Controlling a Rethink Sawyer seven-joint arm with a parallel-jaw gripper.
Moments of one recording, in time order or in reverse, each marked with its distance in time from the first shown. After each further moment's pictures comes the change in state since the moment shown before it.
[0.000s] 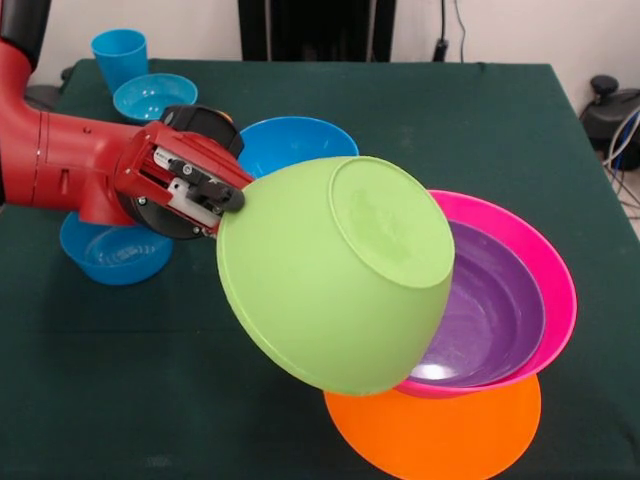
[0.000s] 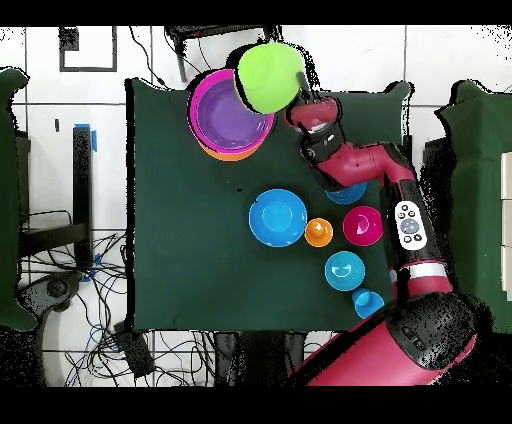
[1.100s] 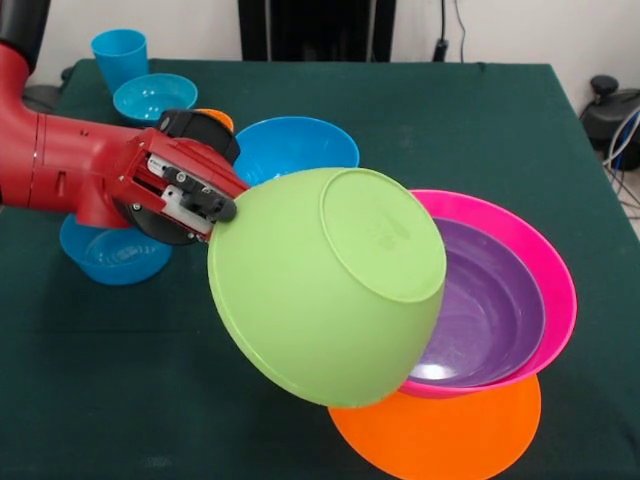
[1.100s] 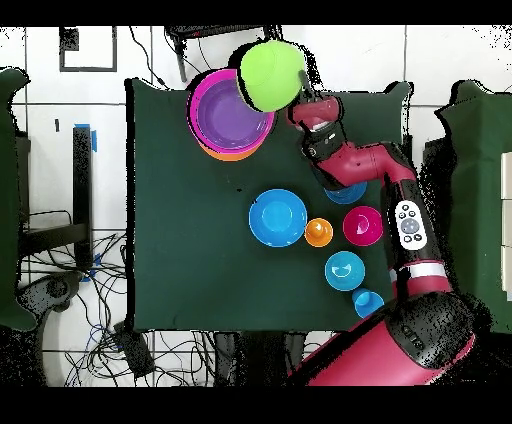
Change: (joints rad) arm 0.001 0.005 -0.001 -0.011 0.002 0.012 0.000
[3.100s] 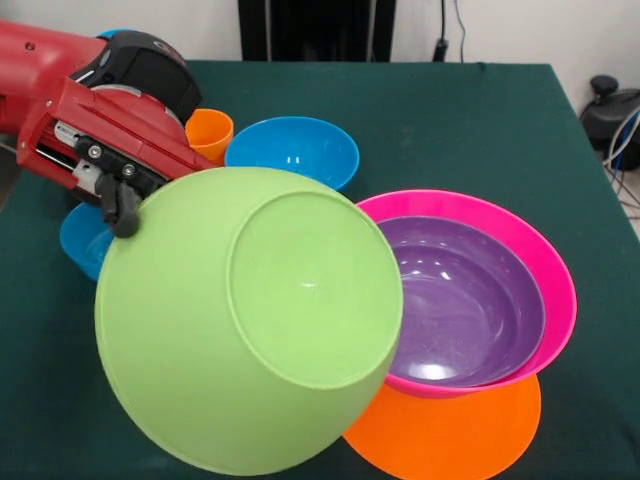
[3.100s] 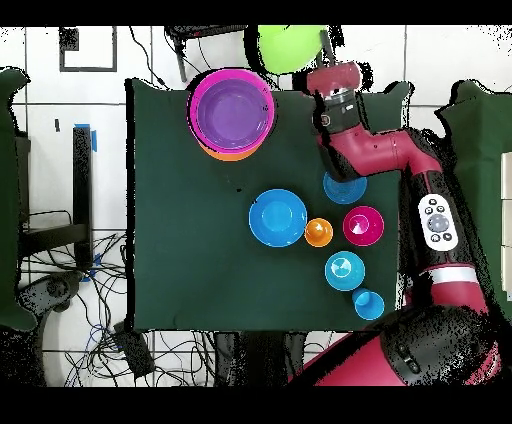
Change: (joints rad) arm 0.053 -0.196 -0.116 0.069 0.286 0.262 0.000
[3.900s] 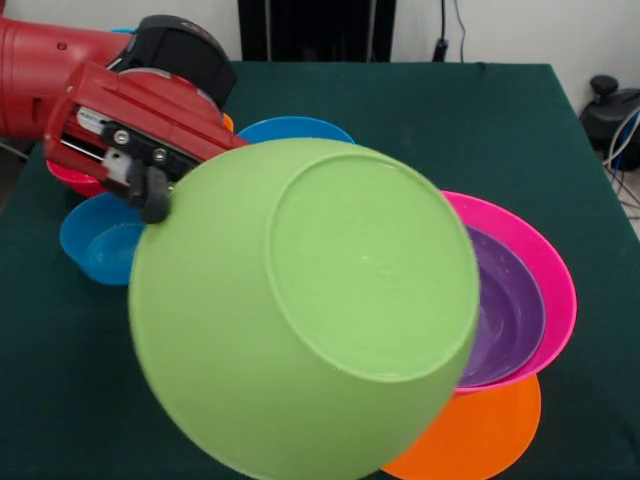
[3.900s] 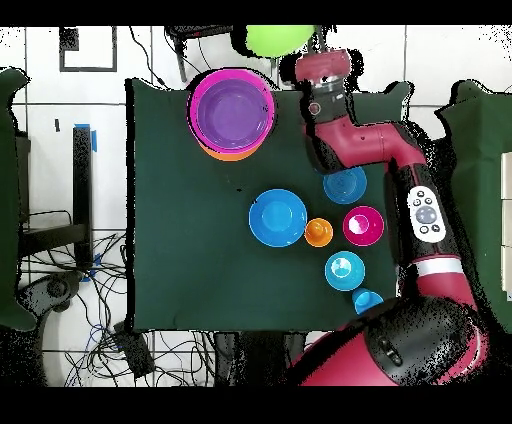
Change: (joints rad) arm 0.048 0.006 0.001 -0.008 0.135 -0.019 0.000
